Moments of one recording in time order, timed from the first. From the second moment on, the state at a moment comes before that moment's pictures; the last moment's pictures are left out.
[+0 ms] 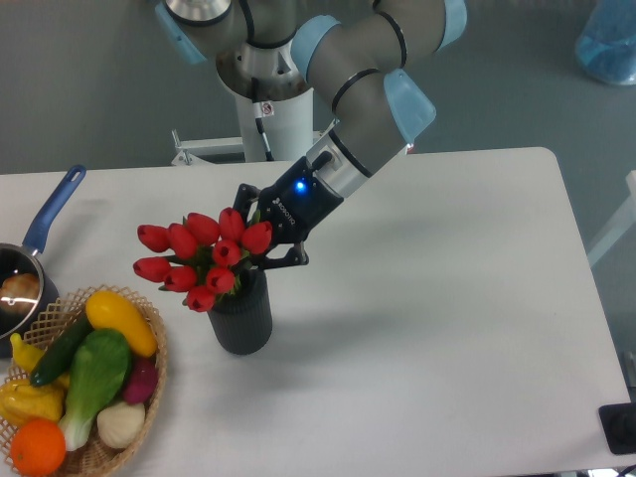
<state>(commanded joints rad) 2.59 -1.70 -1.85 -1.18 0.52 1.47</state>
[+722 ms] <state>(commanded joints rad) 2.62 -1.64 -1.84 -1.19 0.44 1.41</state>
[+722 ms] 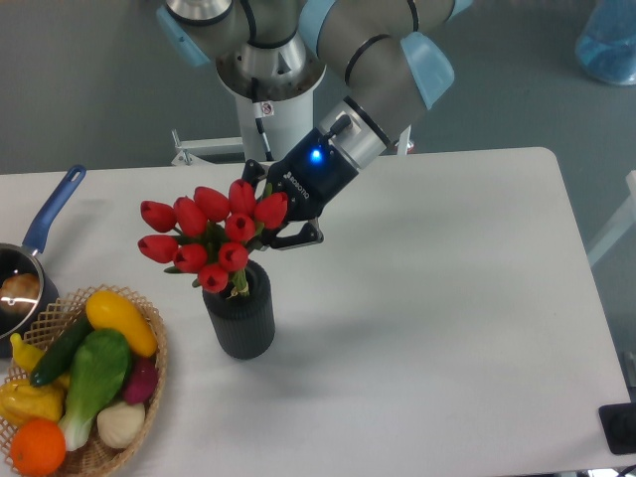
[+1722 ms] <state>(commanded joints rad) 2.65 -1.56 -1.84 -1.19 0.35 1.33</state>
